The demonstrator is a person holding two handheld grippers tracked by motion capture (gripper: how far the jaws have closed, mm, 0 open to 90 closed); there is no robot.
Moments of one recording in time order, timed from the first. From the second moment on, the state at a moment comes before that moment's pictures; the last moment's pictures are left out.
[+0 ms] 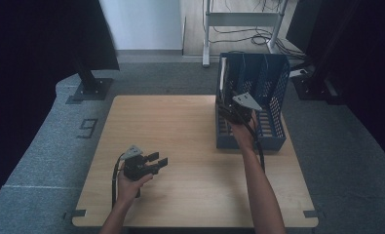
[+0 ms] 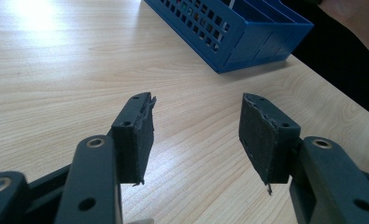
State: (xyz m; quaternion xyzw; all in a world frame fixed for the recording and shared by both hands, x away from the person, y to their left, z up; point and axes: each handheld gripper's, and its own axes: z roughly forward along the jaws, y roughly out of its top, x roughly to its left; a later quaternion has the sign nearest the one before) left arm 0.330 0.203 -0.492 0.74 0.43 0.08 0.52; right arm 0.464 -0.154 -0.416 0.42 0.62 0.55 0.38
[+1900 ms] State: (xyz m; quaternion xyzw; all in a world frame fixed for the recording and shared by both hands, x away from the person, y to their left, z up) left arm 0.331 0.207 -0.492 0.73 0.44 0.10 0.51; right arm 0.343 -0.203 -0.460 0.42 0.65 0.54 0.33
